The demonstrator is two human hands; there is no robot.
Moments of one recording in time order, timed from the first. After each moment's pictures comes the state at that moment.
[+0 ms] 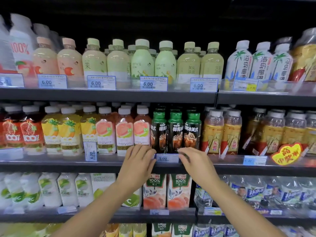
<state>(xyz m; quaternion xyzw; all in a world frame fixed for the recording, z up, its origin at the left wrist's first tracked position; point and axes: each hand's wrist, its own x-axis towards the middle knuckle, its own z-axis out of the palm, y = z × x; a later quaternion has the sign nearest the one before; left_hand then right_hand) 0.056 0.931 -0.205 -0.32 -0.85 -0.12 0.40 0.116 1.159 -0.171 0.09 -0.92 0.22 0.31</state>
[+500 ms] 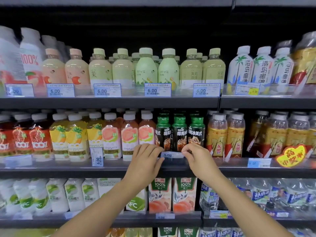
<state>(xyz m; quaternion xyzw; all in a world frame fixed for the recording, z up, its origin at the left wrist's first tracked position) 0.062 0.935 -0.176 -0.34 -0.85 -0.15 0.37 0.110 1.152 -0.148 0.06 -0.92 0.27 0.26</state>
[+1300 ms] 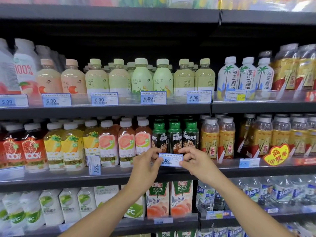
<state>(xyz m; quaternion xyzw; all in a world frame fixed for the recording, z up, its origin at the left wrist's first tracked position) 0.075 0.944 -0.163 -0.27 -0.82 -0.44 0.22 0.133 1.154 -0.137 0.06 -0.85 0.50 0.15</state>
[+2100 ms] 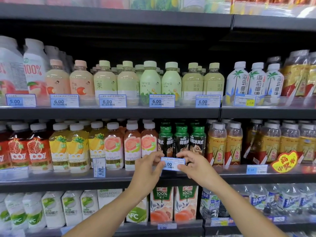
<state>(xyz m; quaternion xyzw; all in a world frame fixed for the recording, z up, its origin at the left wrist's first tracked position) 0.060 0.932 -0.170 -0.28 -0.82 -0.45 0.22 0.119 1.134 -0.134 0.07 -0.87 0.46 0.15</state>
